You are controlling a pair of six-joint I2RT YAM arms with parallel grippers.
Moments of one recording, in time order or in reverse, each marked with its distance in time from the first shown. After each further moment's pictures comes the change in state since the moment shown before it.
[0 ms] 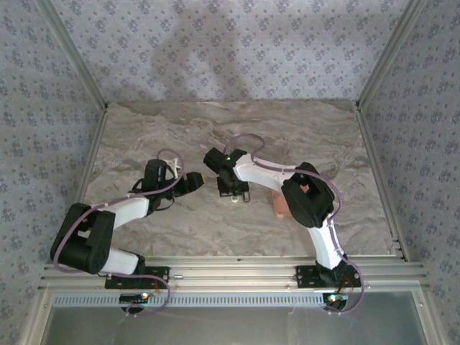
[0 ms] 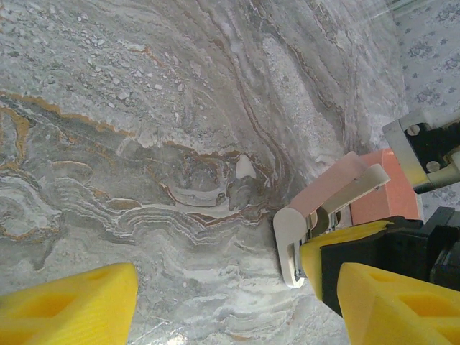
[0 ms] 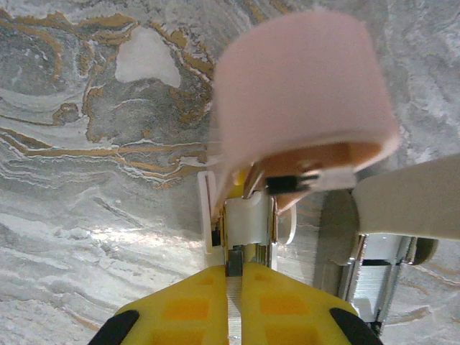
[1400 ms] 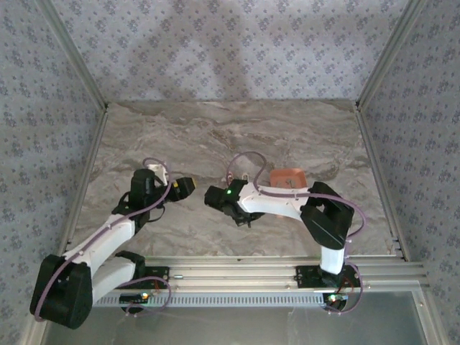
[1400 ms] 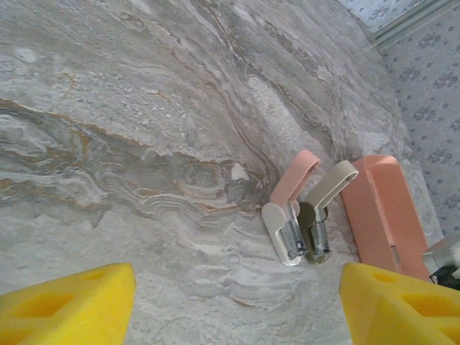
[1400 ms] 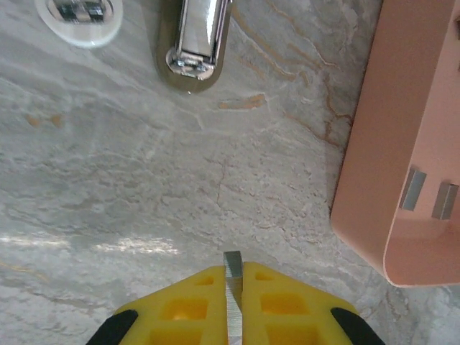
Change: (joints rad) left arm 0.000 -0.407 -0.108 -0.192 -0.140 0.080; right arm 0.240 -0.228 -0.297 -0.189 0.293 0.080
